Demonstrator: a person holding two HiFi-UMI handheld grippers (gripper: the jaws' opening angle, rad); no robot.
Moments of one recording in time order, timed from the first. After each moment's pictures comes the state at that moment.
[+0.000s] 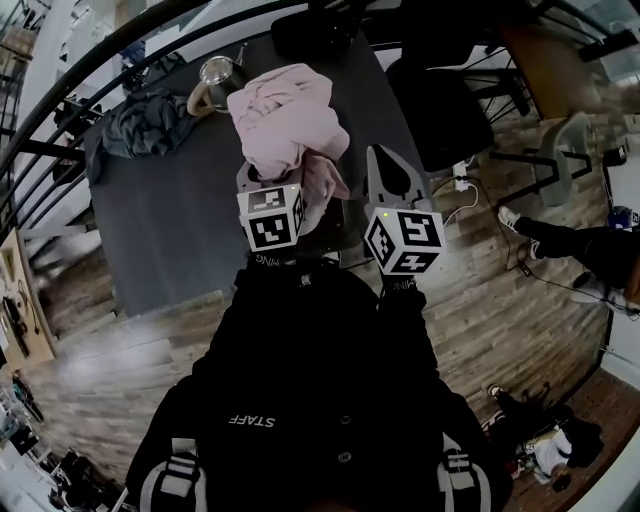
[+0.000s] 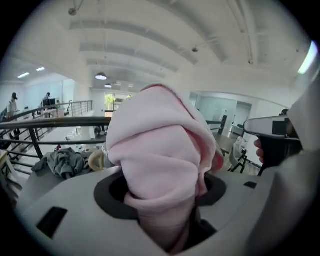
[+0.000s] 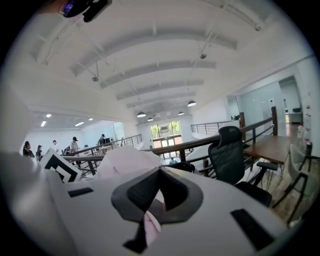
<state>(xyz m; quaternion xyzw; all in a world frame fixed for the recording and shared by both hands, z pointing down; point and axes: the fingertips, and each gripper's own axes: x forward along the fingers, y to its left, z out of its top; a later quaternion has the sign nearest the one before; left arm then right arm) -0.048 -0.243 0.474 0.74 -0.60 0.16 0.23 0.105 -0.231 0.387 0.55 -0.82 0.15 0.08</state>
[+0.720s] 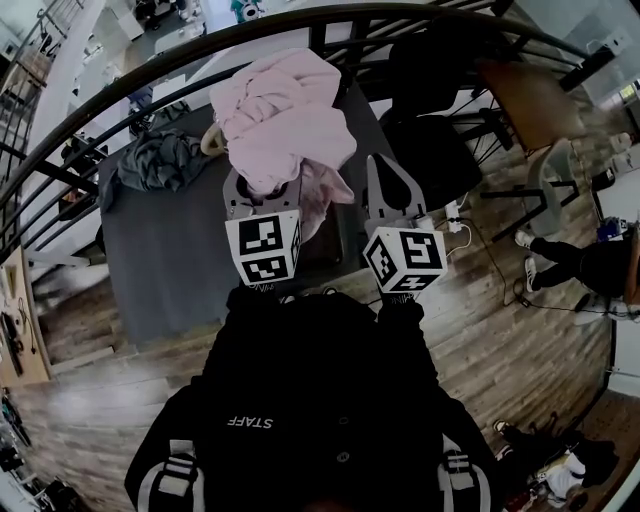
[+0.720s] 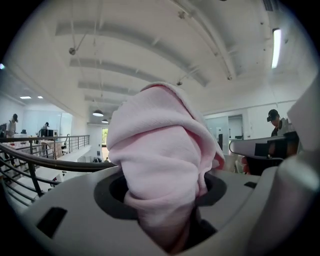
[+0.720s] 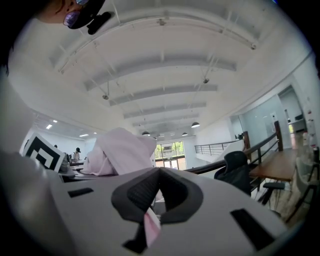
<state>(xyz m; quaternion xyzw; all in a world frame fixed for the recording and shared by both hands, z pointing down) -0.061 -0.232 0.312 0.78 -0.63 0.05 0.06 0.090 -0.216 0.284 0.55 -0.83 0.06 -0.02</state>
